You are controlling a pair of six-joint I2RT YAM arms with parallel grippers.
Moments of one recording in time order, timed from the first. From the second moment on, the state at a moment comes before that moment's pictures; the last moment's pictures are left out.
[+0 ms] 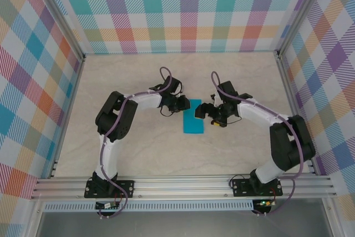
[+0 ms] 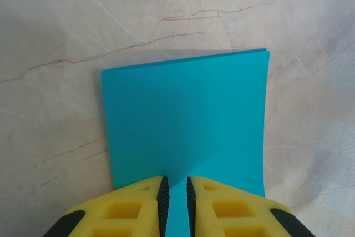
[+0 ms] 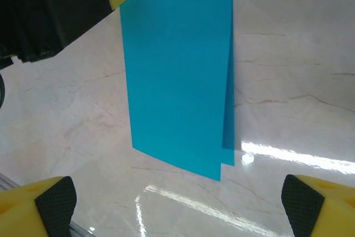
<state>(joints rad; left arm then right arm) -0.57 2.11 1.38 -0.25 0.40 -0.69 0.41 1.58 0.96 -0.55 -0.49 0.63</state>
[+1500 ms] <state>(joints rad) -0.95 1.58 1.01 -0.26 0.10 -0.39 0.36 1.87 1.17 -0.41 -0.74 0.76</state>
